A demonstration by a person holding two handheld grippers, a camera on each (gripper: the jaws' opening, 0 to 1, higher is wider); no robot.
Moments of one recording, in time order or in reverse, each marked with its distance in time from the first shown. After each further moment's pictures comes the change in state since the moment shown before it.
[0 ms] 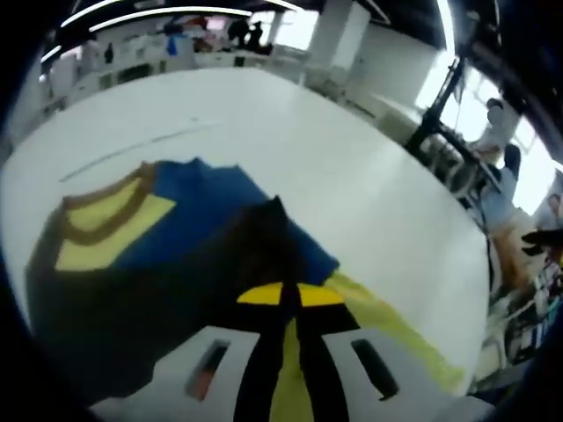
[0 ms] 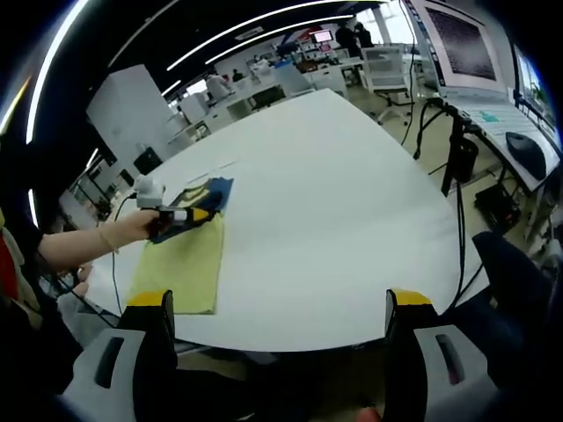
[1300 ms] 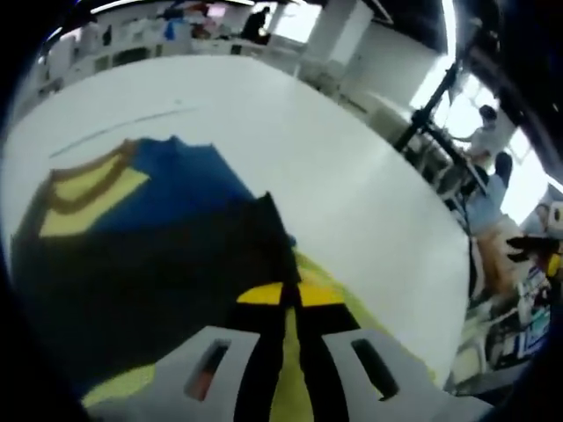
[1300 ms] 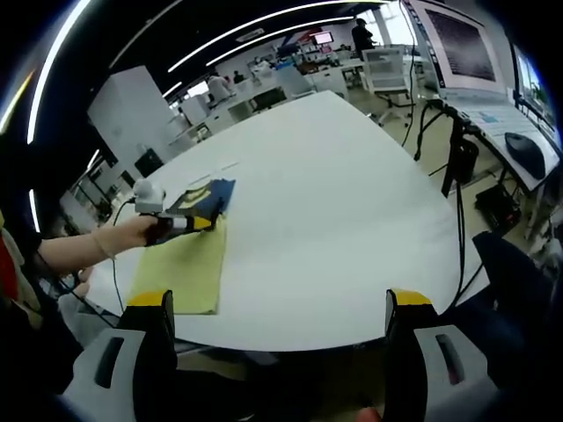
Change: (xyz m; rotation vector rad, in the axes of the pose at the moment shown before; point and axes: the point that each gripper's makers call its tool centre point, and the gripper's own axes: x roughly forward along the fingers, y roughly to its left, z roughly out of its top) left arm -0.008 -0.034 -0.019 -0.061 0.046 -0.063; right arm -0.003 0.003 0.000 0.000 -0.010 0.004
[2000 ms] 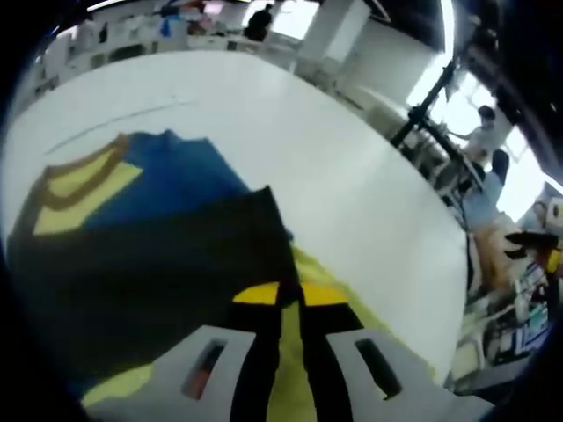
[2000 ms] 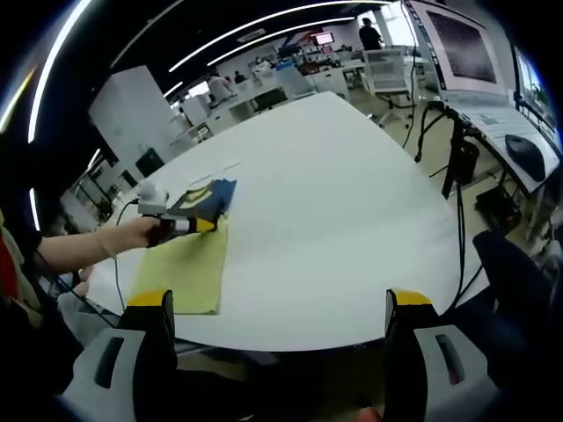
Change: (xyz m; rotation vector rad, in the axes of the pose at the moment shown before) left arm 0.002 -0.003 -0.005 0.005 0.017 -0.022; right arm -0.001 0.002 0.001 -0.006 -0.002 0.002
